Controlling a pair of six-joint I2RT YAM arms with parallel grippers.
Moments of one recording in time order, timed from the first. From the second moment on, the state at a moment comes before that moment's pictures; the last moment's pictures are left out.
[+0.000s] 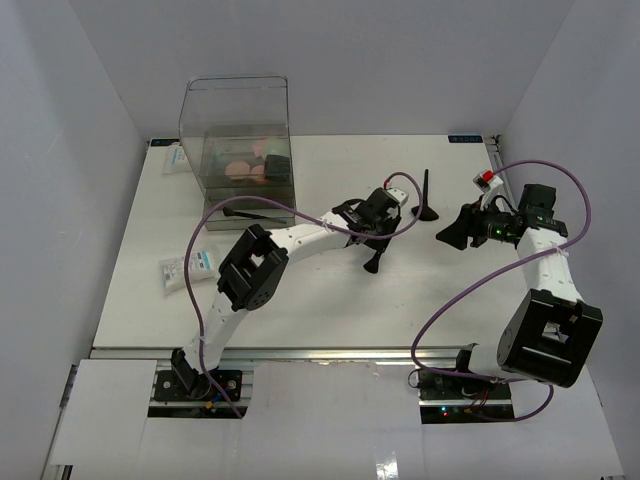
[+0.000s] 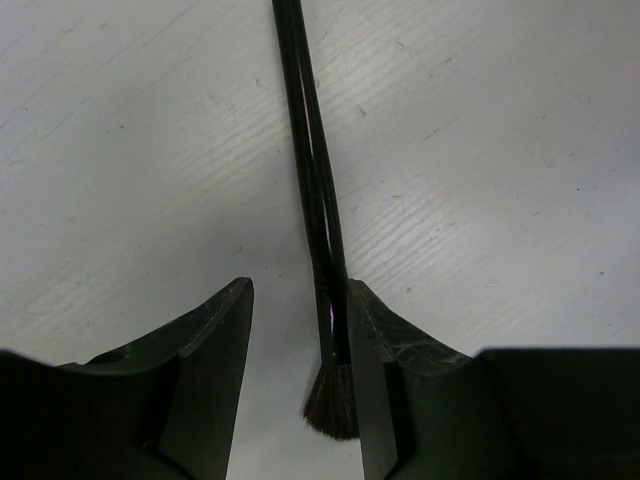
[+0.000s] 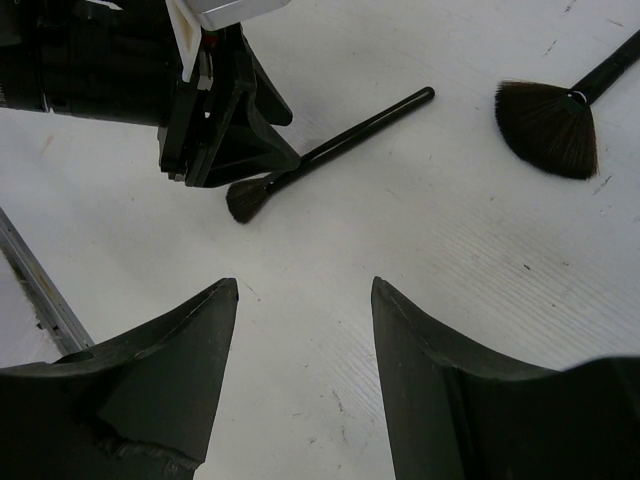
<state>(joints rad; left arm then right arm) -0.90 2.27 1.84 -0.39 -0.12 -0.23 -0.31 1.35 0.98 -0.61 -1.02 -0.50</state>
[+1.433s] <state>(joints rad) -0.87 1.66 1.21 -0.20 -0.13 -0.33 -0.31 1.35 0.96 -0.61 -1.05 -0.50</state>
